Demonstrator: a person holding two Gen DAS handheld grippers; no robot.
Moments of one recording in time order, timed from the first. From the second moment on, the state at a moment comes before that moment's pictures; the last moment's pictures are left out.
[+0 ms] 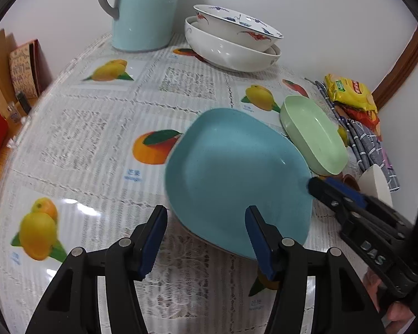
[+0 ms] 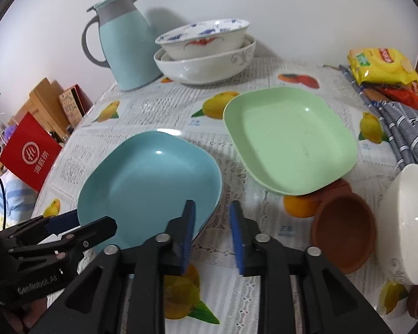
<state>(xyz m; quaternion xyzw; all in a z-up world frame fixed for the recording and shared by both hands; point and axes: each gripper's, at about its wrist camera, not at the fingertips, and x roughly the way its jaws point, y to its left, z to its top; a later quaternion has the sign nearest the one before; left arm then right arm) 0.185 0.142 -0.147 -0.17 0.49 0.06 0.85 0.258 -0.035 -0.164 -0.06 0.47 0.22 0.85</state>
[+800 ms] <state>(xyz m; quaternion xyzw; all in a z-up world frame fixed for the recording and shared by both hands) 0.145 0.068 -0.055 -0.08 0.39 0.04 0.91 0.186 -0.133 -0.085 -0.07 0.42 0.09 0.90</state>
